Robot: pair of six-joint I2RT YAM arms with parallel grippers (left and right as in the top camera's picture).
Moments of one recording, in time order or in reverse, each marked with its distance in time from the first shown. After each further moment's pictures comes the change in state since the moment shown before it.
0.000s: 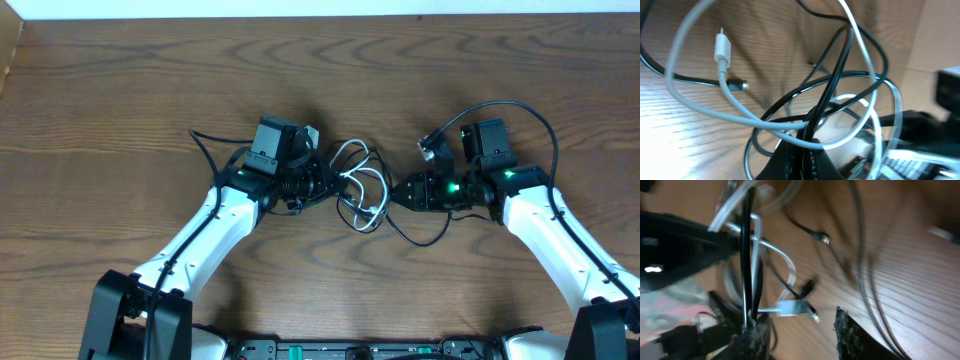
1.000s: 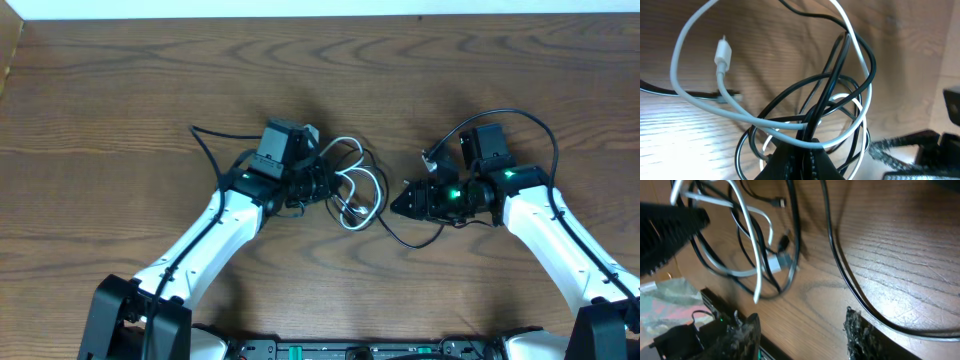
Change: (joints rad) left arm -0.048 -0.016 0.000 -0.003 -0.156 0.047; right arm 0.000 0.000 0.000 -0.135 0.076 0.033
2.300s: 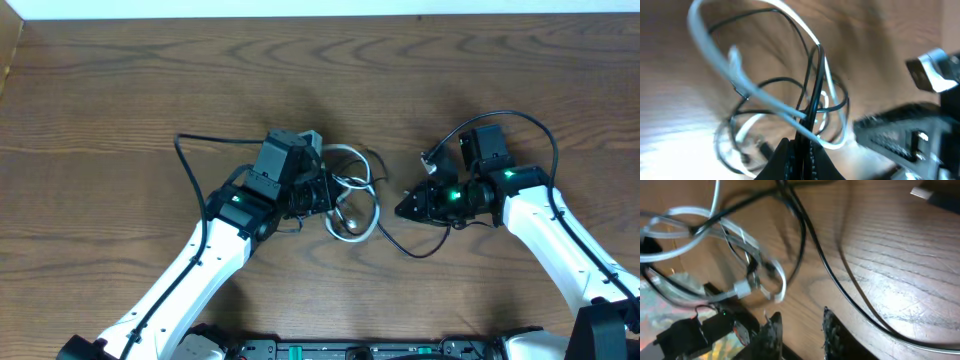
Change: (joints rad) left arm -0.068 -0.196 -0.001 -0.131 -0.106 0.042; right arm 0.000 0.000 0.000 -0.026 -0.019 -0.008
